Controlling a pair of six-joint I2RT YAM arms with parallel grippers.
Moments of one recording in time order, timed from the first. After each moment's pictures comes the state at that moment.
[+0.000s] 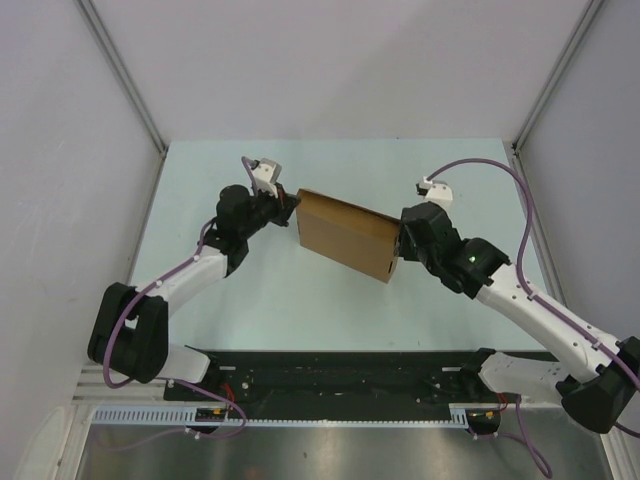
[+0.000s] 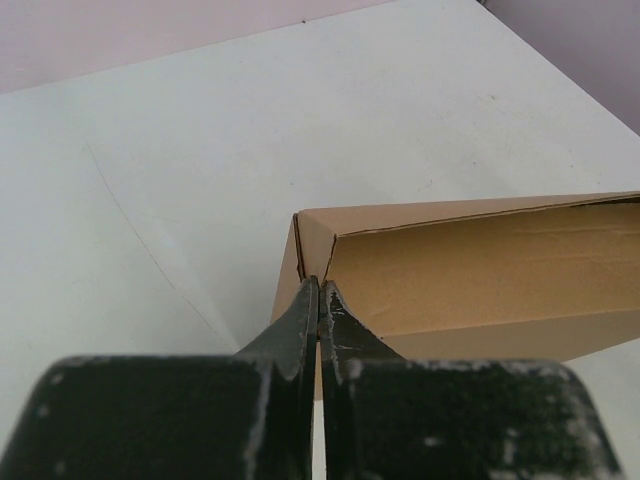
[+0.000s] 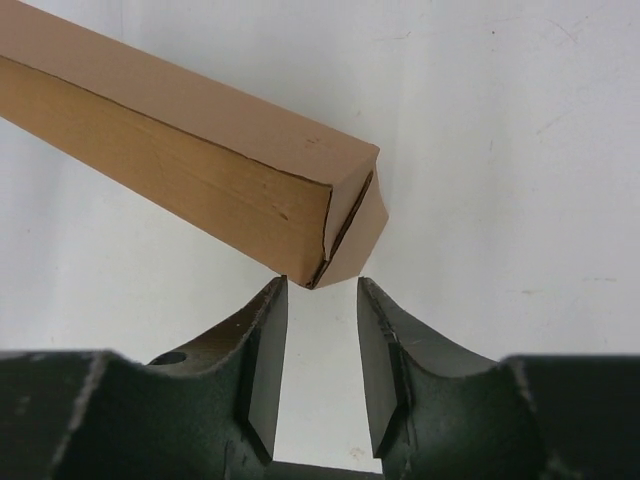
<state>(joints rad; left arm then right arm) -0.37 1.39 0.80 0.42 0.29 -0.15 0.75 1.10 1.08 -0.67 0.46 0.62</state>
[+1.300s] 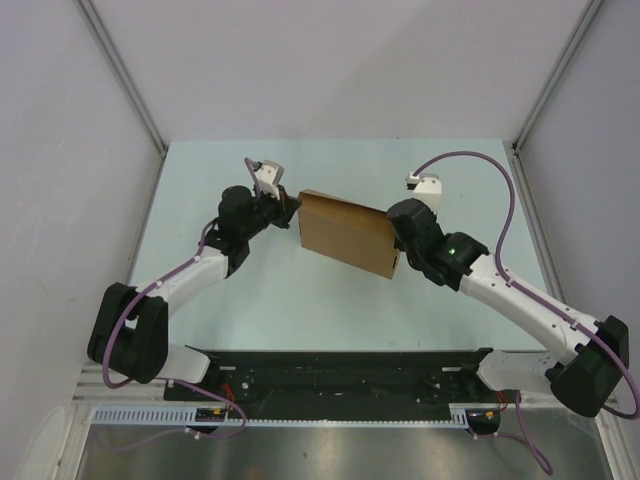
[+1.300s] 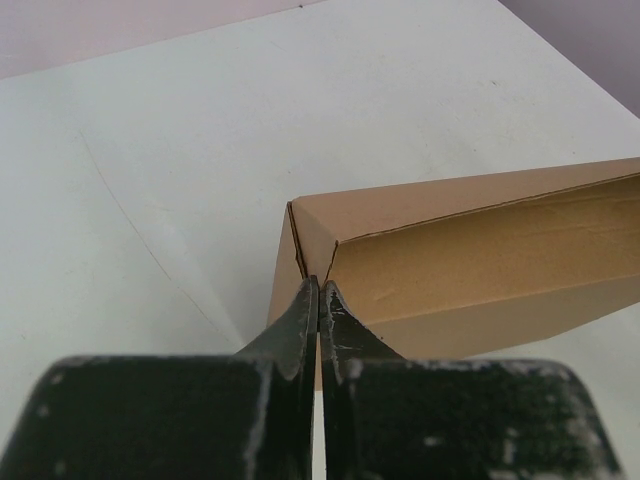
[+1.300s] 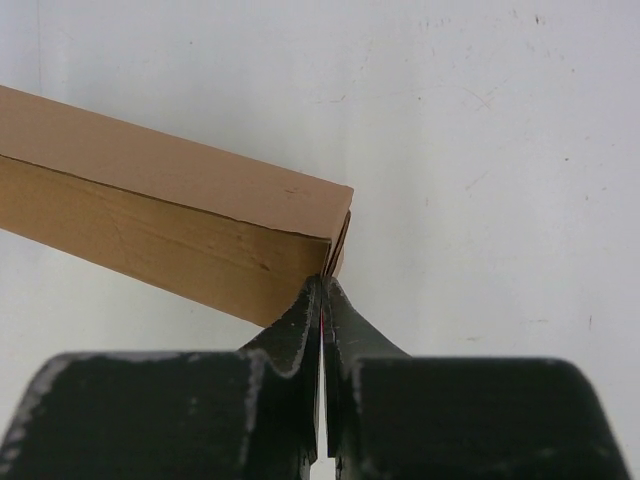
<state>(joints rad) -0.39 1.39 0.80 0.40 0.28 -0.14 0.77 1.21 1.09 -0.57 0.66 0.52</state>
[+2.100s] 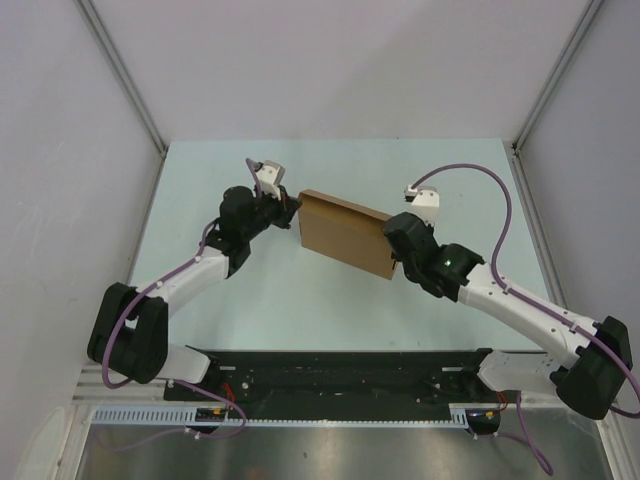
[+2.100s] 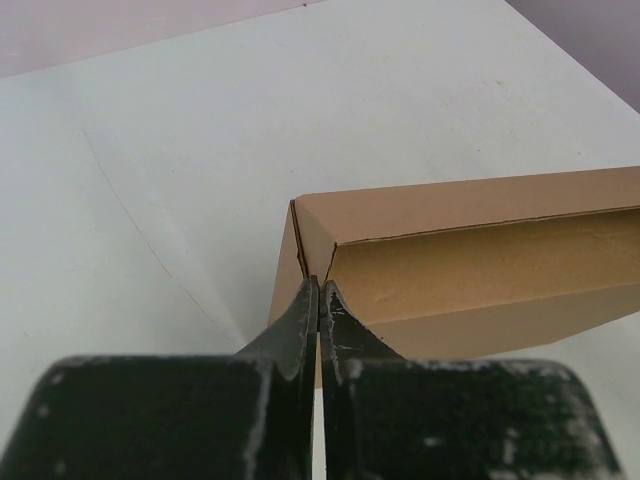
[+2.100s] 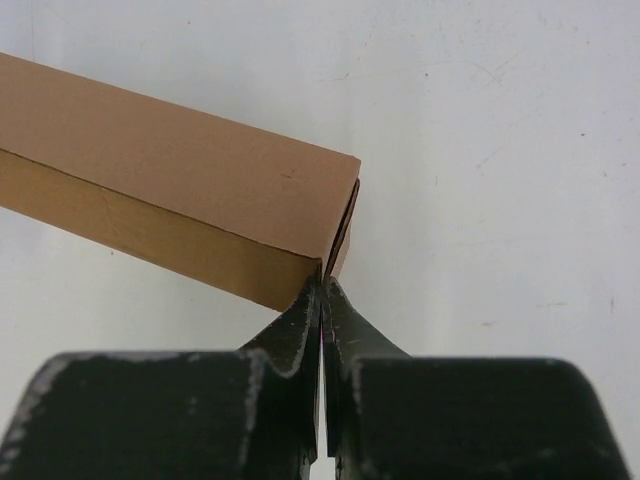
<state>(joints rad) -0.39 1.39 0.80 0.39 0.26 -0.14 0.82 1.19 1.01 -0.55 0.71 0.58</state>
